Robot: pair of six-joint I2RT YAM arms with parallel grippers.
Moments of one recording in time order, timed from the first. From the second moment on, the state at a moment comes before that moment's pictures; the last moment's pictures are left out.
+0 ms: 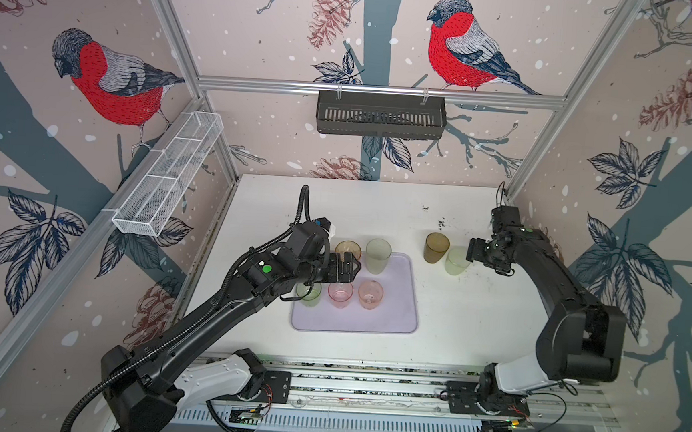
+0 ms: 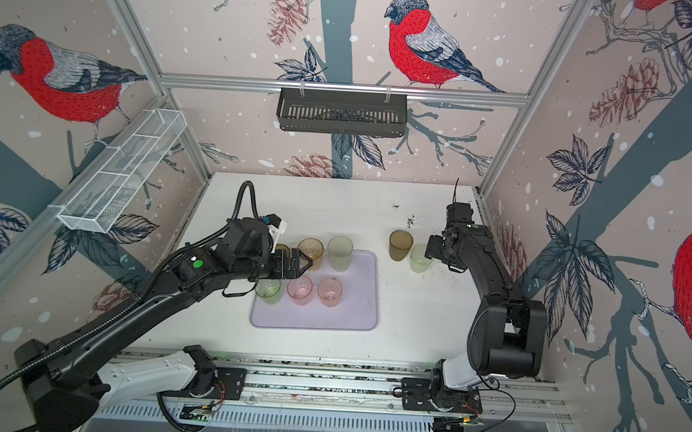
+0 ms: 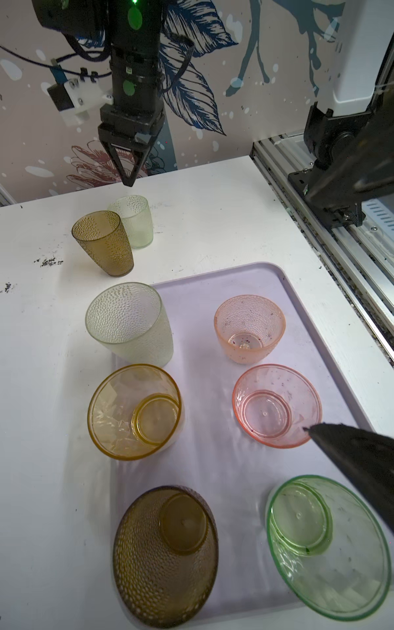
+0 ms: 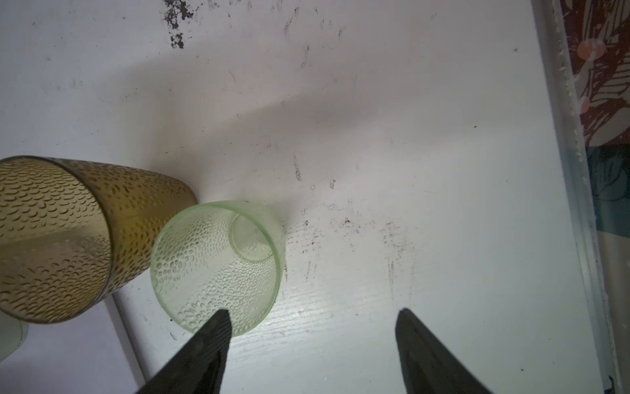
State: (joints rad) left arm -0.69 1.10 1.06 -0.71 0.16 -0.68; right arm -0.01 1.54 1.18 -0.83 0.03 0.23
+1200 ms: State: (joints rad) left arm -0.79 1.21 1.15 -0.66 0.16 -0.66; right arm -0.02 1.64 1.17 -0.76 -0.02 0.21
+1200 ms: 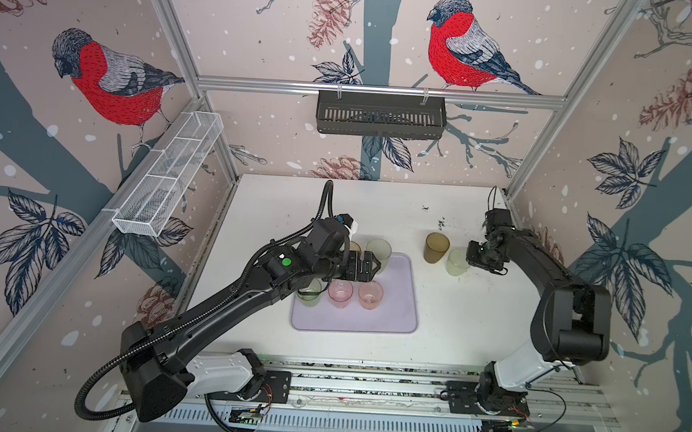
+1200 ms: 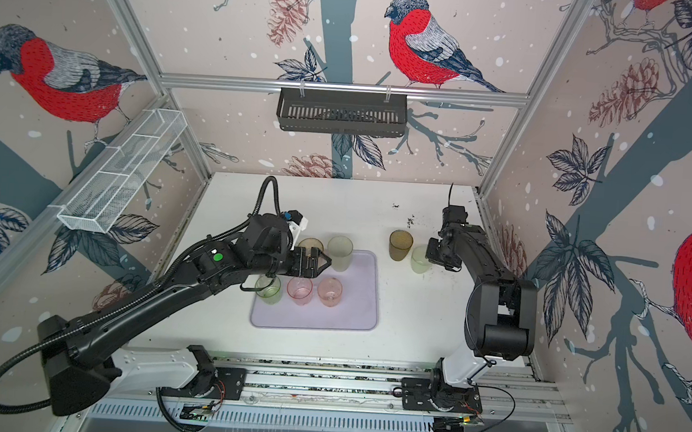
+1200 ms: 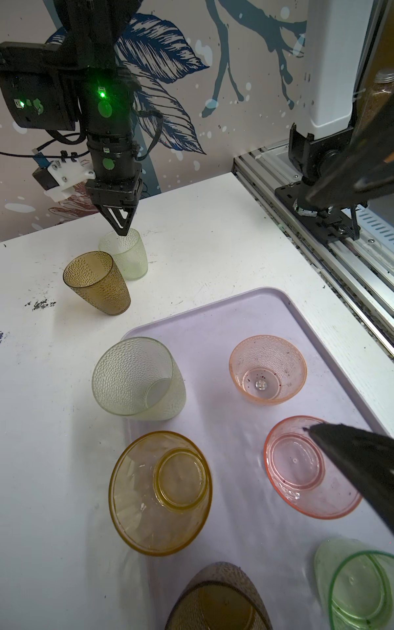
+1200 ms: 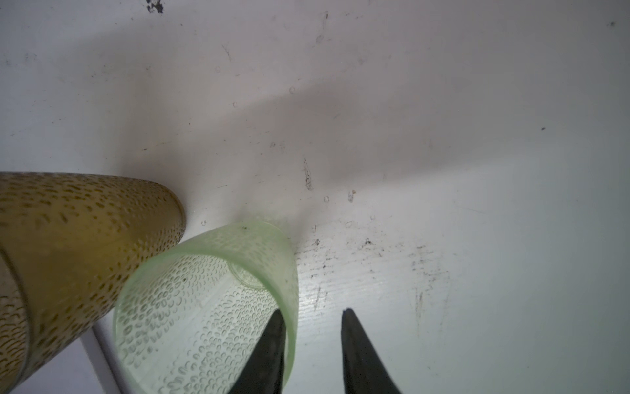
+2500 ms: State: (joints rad) left arm -0.79 1.19 1.14 -0.66 0.15 -0.66; right arm -0.02 1.62 1.15 -0.75 -0.01 0.18
